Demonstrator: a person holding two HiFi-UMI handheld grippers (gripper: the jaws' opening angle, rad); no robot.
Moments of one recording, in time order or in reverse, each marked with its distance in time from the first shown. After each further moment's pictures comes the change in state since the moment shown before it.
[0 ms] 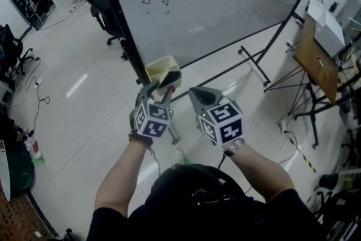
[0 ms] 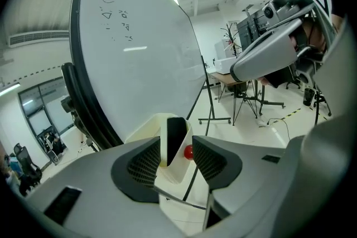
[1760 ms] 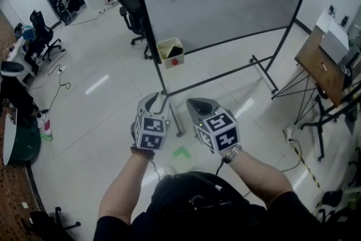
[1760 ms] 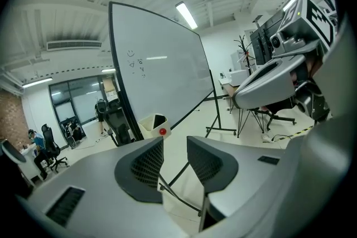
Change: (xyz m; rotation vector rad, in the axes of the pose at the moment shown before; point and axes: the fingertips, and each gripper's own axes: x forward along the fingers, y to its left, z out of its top) left arm -0.205 -0.130 -0.016 -0.151 -0.076 0.194; right arm -0.177 0.113 -0.071 -0.071 -0.052 0.166
